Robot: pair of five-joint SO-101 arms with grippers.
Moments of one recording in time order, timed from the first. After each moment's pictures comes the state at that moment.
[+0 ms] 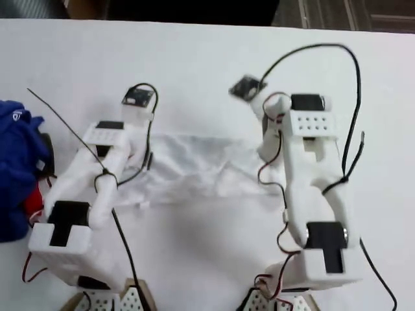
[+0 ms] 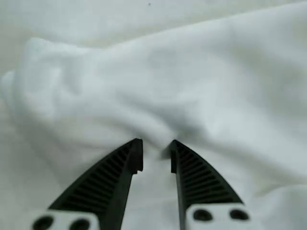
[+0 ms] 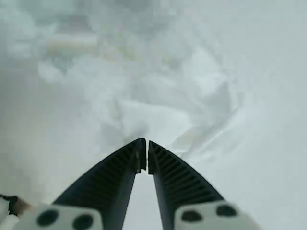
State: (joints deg) left arm -4.8 11.0 27.4 52.8 -5.5; right arm -4.5 1.3 9.4 85.9 49.5
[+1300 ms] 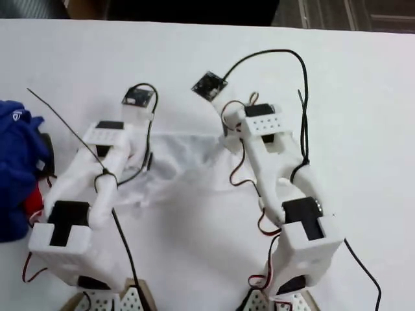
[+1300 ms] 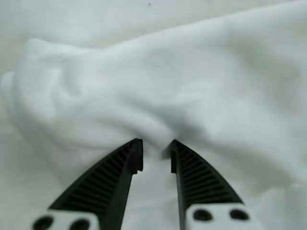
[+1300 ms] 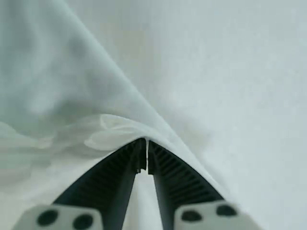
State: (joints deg) left arm -4.8 11.0 27.4 52.8 -5.5; right arm -15.9 14.6 9.8 55.3 38.5
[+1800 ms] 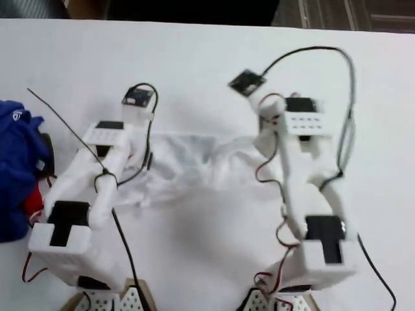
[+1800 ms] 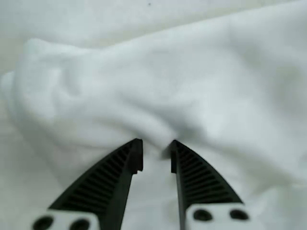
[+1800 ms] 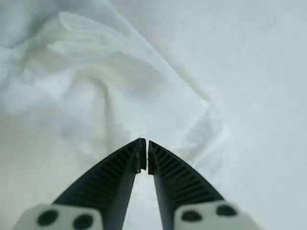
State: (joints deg) left arm -4.8 11.0 27.4 52.8 -5.5; right arm -3.5 3.3 9.4 74.1 43.8
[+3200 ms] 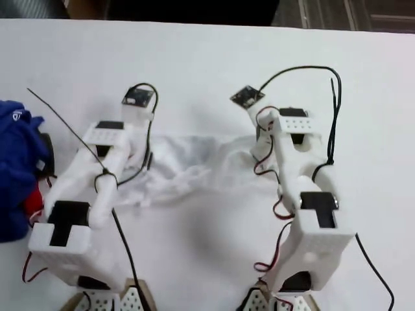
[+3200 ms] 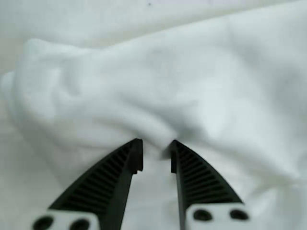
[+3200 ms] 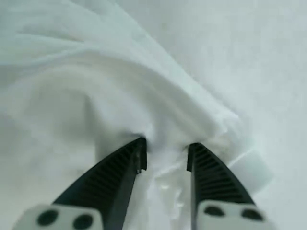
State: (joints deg) left arm -4.8 11.0 27.4 52.8 -5.5; right arm -3.8 19.7 11.0 61.7 42.2
